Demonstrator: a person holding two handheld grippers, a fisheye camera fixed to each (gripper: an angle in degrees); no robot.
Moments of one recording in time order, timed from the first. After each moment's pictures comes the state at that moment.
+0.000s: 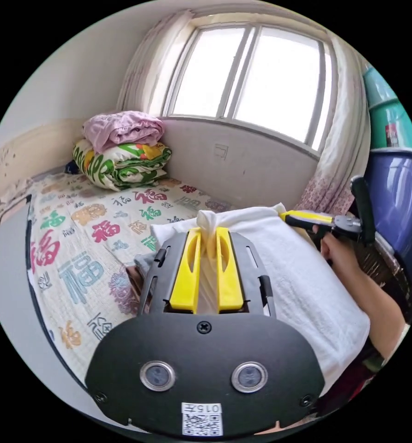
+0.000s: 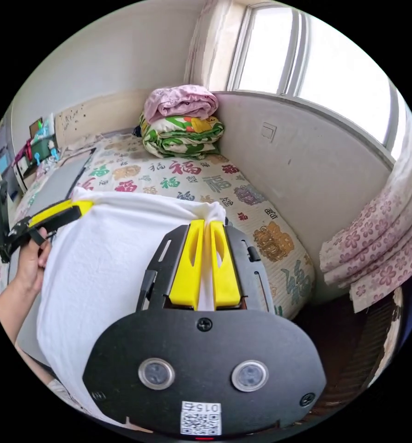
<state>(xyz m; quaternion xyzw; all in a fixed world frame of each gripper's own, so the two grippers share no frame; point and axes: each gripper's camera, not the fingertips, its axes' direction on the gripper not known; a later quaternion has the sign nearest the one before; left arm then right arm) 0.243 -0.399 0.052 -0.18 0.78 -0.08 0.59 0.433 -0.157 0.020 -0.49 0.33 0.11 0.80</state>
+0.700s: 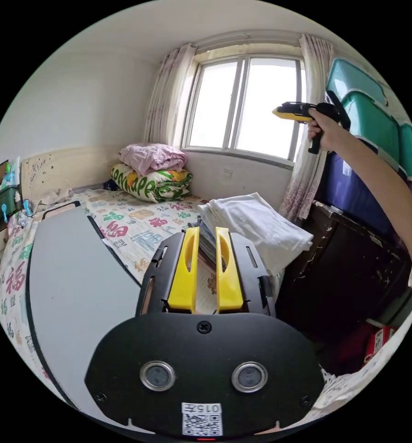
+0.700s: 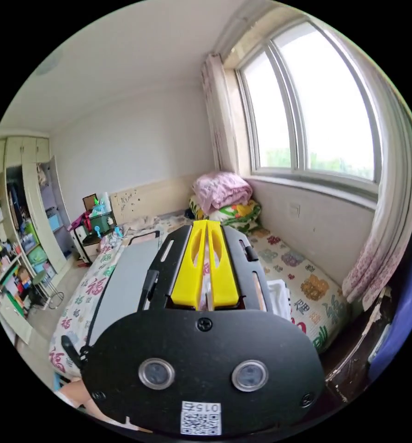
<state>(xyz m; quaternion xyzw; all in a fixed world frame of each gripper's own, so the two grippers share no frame) -0.165 -0.249 -0.076 -0.10 0.74 -0.11 0.66 0.183 -0.380 -0.095 -0.23 0.26 0.15 0.93</state>
